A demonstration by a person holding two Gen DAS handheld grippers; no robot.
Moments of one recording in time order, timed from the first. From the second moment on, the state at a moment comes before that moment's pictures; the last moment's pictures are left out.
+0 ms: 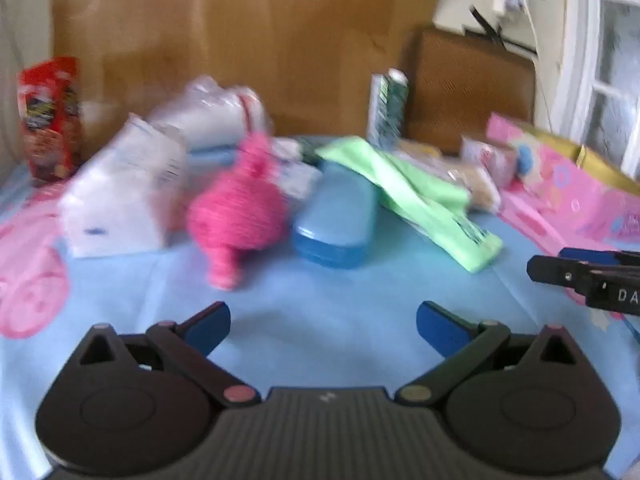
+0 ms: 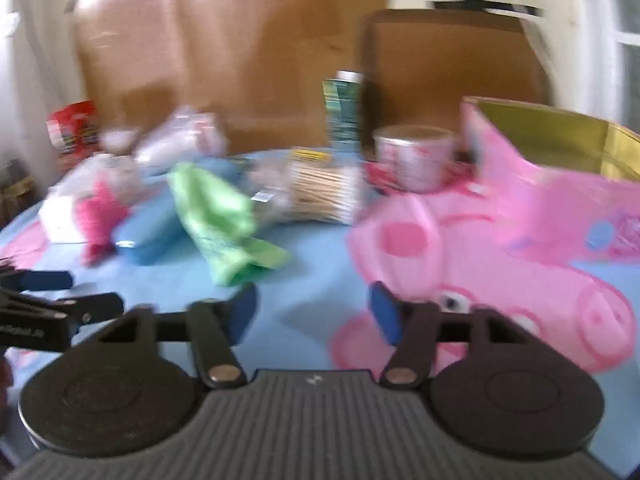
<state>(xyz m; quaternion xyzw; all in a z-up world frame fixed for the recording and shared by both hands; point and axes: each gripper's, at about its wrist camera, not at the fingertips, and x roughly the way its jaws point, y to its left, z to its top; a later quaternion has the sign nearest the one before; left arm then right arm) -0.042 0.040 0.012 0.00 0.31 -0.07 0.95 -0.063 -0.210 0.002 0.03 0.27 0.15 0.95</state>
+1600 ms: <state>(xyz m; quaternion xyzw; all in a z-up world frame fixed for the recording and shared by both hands) 0.058 -0.201 0.110 -0.08 0.33 -0.34 0.88 -0.010 -0.378 0.038 0.06 0.17 -0.03 0.98</state>
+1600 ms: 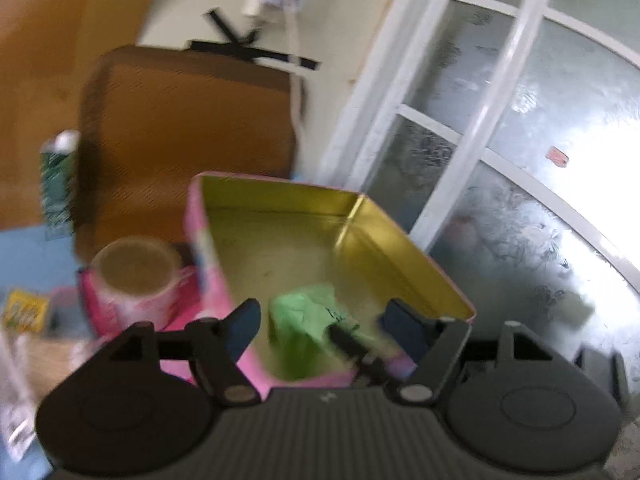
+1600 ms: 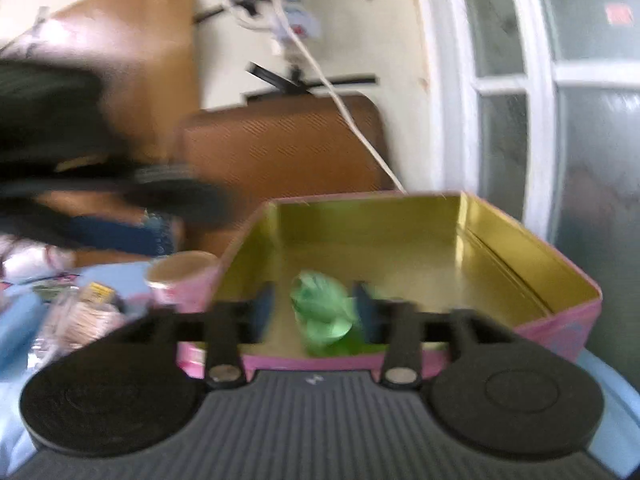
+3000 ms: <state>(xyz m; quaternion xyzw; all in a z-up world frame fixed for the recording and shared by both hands) -0.031 0.026 0.034 -0.18 0.37 -0.21 0.89 -0.086 -0.216 0.020 0.07 0.27 0.26 0.93</state>
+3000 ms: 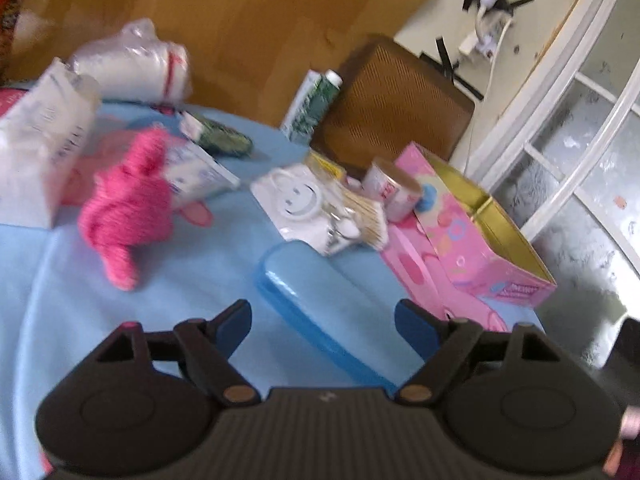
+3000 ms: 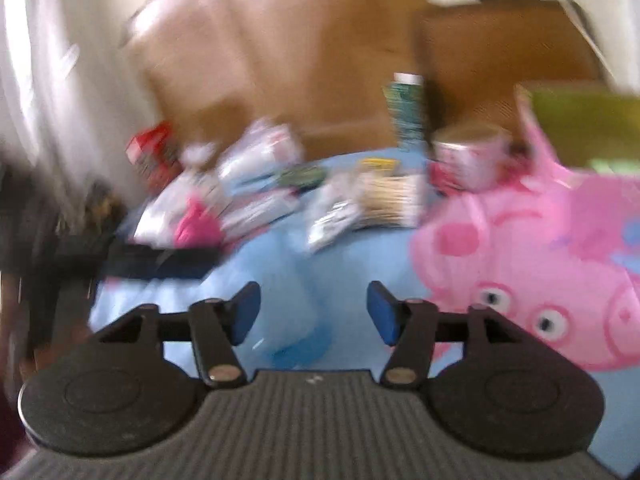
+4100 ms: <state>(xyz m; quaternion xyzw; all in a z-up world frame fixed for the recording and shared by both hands) 0.070 -0.260 0.082 -0.06 0.34 -0.37 0.86 -0.002 -0.444 0.022 0.07 0.16 -0.11 0.98</state>
